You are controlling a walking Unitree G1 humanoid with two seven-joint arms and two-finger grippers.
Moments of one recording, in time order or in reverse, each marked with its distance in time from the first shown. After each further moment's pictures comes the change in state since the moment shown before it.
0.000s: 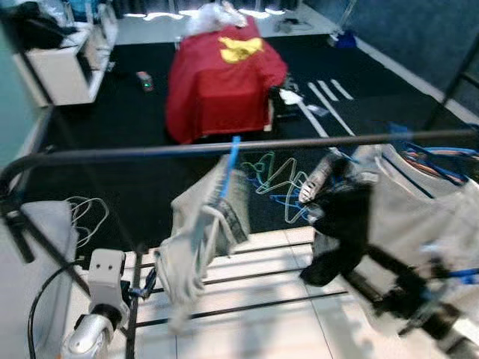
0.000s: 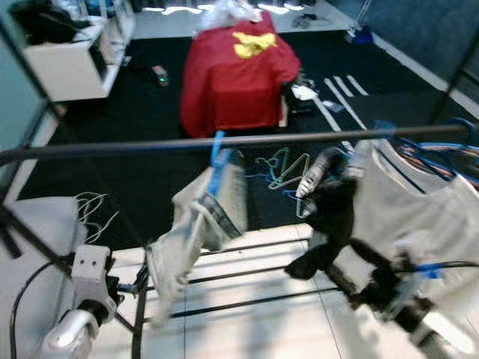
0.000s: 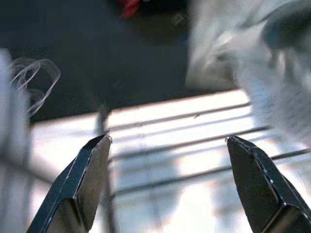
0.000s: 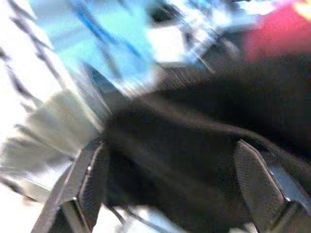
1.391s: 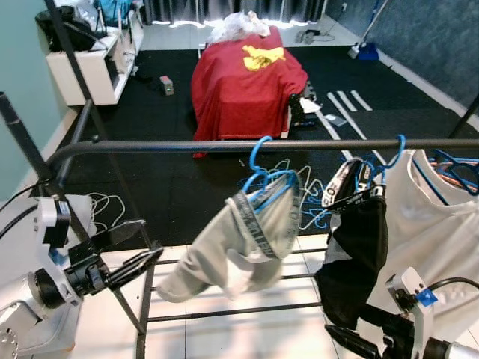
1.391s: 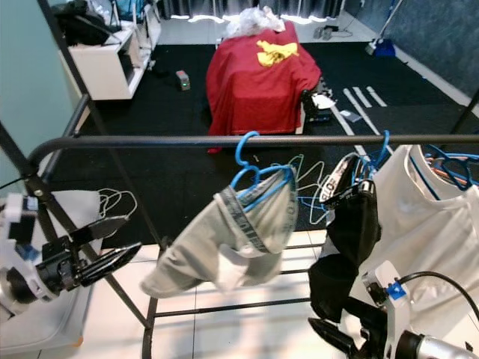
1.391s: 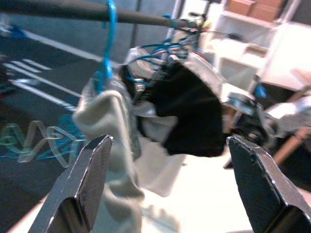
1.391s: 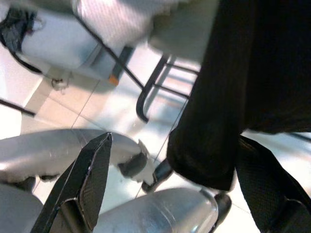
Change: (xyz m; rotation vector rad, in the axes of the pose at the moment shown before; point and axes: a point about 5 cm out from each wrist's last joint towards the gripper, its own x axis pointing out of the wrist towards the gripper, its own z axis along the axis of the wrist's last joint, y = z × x) left arm -0.052 -0.023 0.166 0.011 -0.385 -0.992; right arm -0.043 -0.006 -0.088 0.109 0.696 -0.118
